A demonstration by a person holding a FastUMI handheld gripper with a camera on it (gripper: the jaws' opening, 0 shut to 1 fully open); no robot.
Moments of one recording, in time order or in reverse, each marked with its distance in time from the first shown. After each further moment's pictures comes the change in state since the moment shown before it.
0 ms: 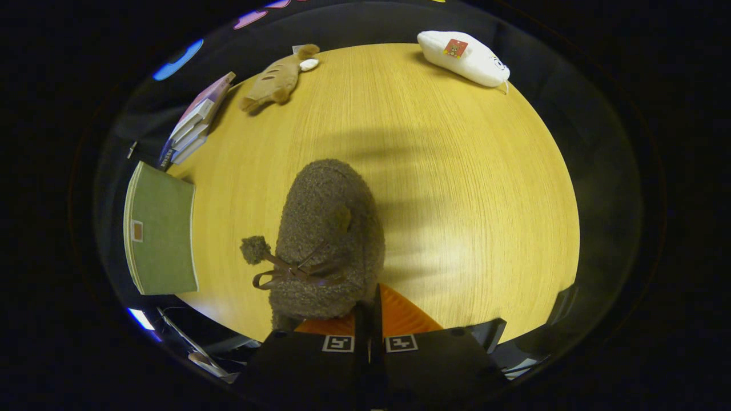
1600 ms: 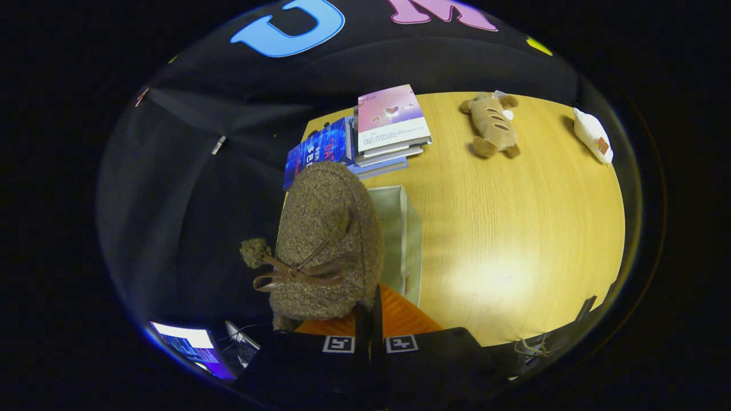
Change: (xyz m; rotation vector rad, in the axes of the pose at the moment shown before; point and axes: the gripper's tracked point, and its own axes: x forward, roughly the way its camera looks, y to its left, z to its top) arm -0.092 0.417 0.046 -0.079 -0.037 0.269
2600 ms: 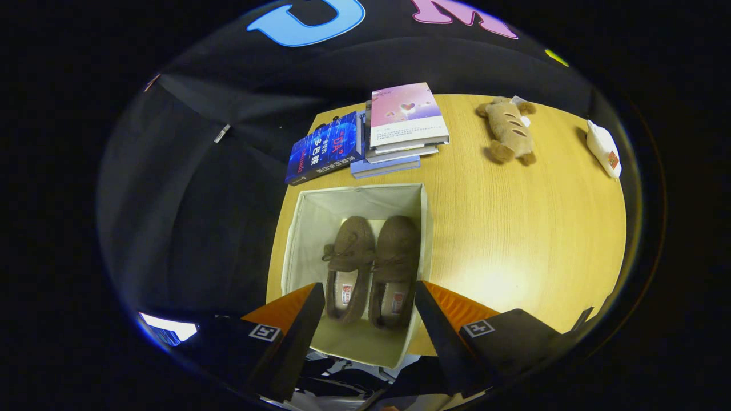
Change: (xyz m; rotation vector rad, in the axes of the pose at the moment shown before) arm 0.010 0.010 -0.001 -0.061 -0.026 0.021
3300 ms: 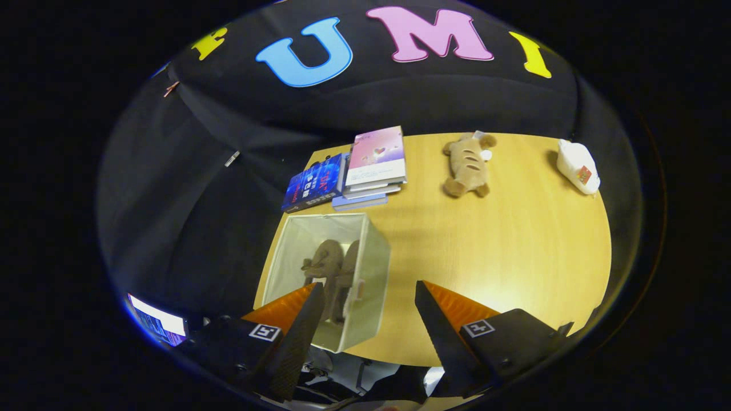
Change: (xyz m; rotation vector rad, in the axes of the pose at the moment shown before) arm -0.093 -0.097 0.018 -0.039 -0.242 -0.027
